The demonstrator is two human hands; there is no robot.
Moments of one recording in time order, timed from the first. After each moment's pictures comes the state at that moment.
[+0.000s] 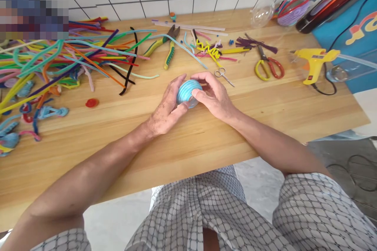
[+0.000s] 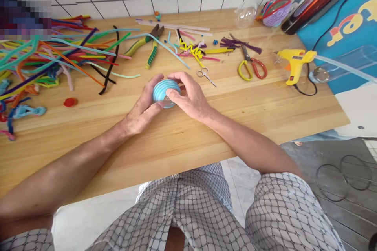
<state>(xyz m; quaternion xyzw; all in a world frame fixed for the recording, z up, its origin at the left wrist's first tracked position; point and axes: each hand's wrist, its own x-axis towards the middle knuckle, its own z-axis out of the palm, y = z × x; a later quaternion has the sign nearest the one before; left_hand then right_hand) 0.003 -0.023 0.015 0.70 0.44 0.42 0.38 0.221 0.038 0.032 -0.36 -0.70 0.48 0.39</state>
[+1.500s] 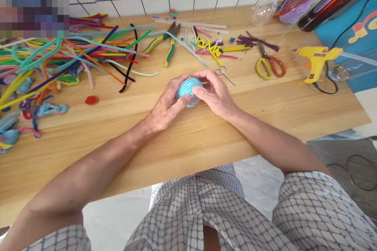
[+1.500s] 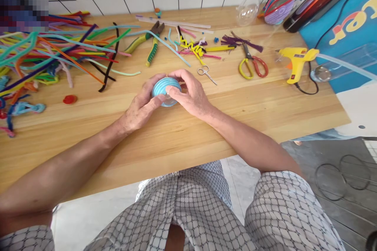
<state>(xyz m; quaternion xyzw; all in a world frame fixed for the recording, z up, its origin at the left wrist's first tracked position) 0.004 -0.018 0.010 0.72 0.44 0.43 0.33 0.221 0.043 0.025 -0.36 -0.71 0.46 0.39</state>
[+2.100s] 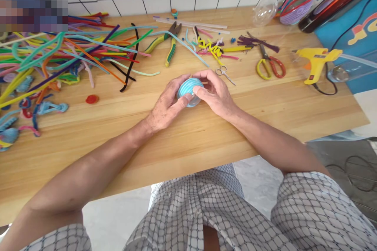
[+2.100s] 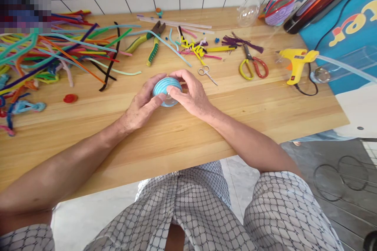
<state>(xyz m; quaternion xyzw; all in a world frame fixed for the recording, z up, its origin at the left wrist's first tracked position) 0.005 -0.016 0.012 0.70 0.44 0.43 0.35 0.220 0.042 0.027 -0.37 -0.70 0.48 0.38</state>
